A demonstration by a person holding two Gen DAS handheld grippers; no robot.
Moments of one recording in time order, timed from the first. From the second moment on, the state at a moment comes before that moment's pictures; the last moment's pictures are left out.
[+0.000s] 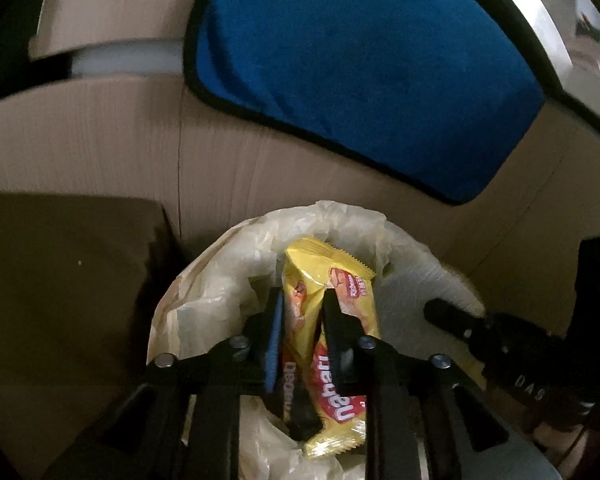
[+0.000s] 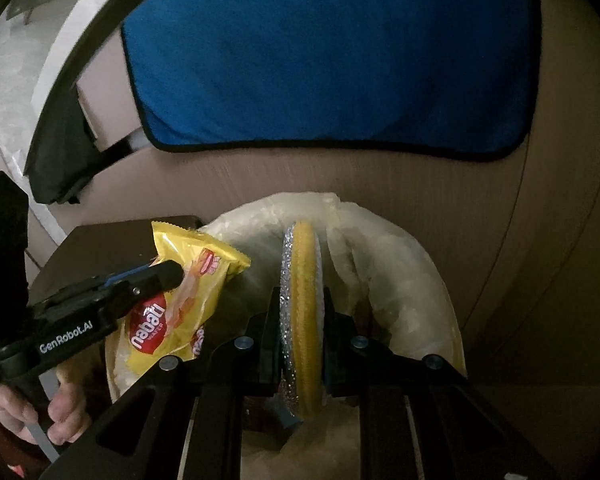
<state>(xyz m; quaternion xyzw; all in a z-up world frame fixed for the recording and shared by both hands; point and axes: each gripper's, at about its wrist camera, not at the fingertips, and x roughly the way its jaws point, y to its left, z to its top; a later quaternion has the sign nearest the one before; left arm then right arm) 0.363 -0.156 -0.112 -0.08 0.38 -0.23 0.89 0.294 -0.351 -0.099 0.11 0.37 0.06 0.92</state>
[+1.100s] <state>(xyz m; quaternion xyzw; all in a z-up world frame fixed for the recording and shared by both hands) 0.067 -0.043 -0.030 0.03 0.28 -0.09 0.96 0.055 -0.224 0.000 0.02 0.28 0.03 0.96</state>
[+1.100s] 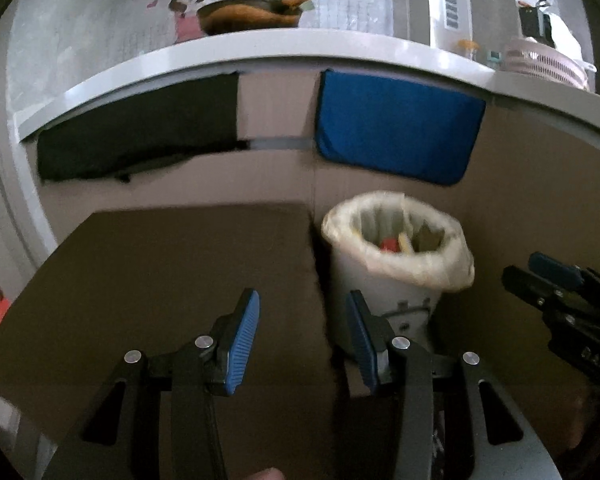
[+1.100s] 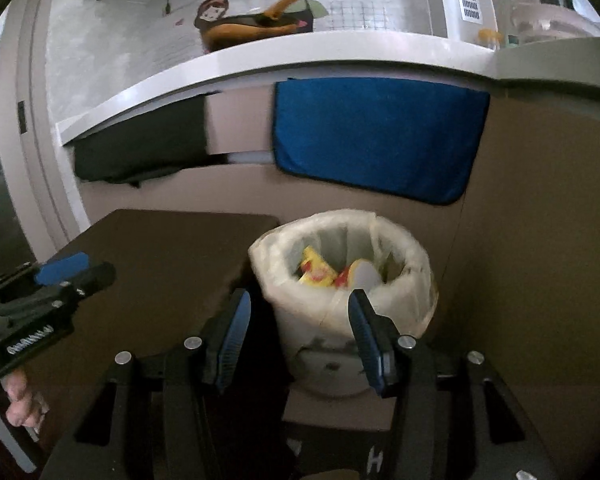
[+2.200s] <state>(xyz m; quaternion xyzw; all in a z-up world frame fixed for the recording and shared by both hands) -0.026 -0.011 -0.003 0.01 0.20 -0.01 0.98 -0.024 -0.166 0.009 0.03 0.26 0.06 0.96</state>
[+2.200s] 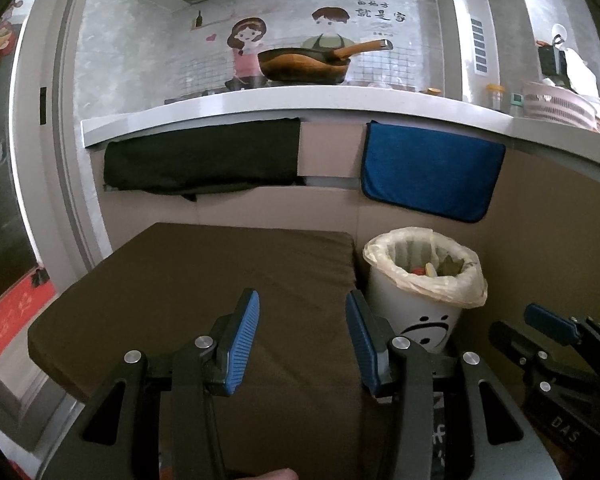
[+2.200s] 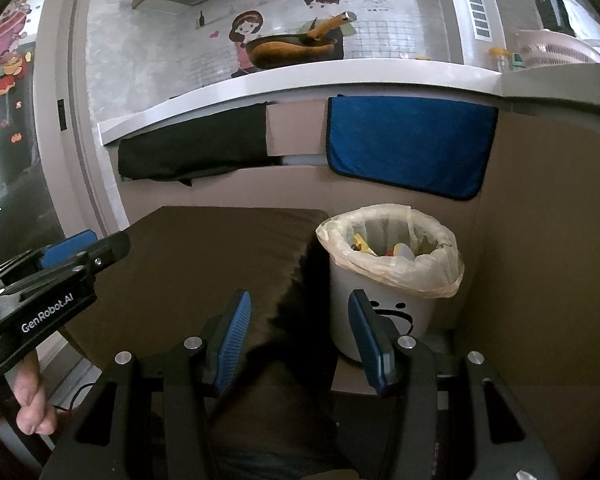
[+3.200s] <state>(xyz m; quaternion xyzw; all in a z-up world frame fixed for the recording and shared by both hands) -0.024 -0.015 -0.005 0.01 0.21 -0.02 0.98 -0.029 -0.167 0.011 0.03 0.25 0.05 0.97</state>
